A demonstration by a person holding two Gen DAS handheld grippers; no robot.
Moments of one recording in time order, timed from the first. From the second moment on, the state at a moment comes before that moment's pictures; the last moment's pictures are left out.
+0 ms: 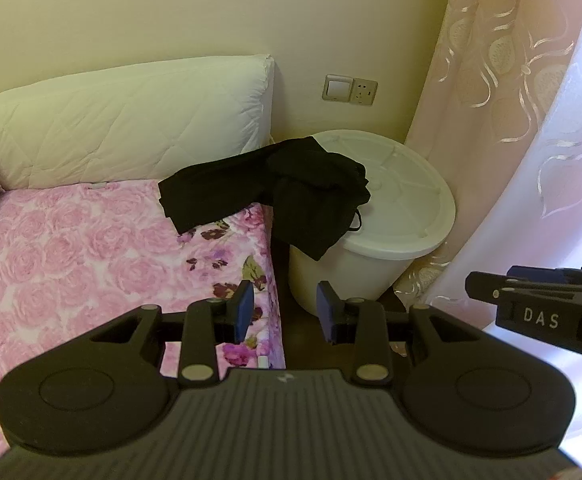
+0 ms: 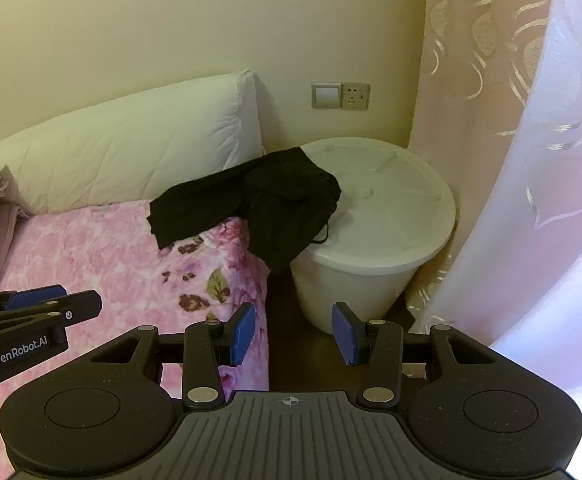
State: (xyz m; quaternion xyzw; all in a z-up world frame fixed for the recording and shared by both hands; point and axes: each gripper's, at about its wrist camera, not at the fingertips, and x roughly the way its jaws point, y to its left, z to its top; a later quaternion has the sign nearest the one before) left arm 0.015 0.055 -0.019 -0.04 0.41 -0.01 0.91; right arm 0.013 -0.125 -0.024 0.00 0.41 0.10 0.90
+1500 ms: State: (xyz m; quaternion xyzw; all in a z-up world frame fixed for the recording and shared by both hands) left arm 0.069 0.070 -0.029 -0.06 0.43 0.00 0.90; right arm 0.092 -0.101 -0.015 0.00 0.43 0.14 0.89
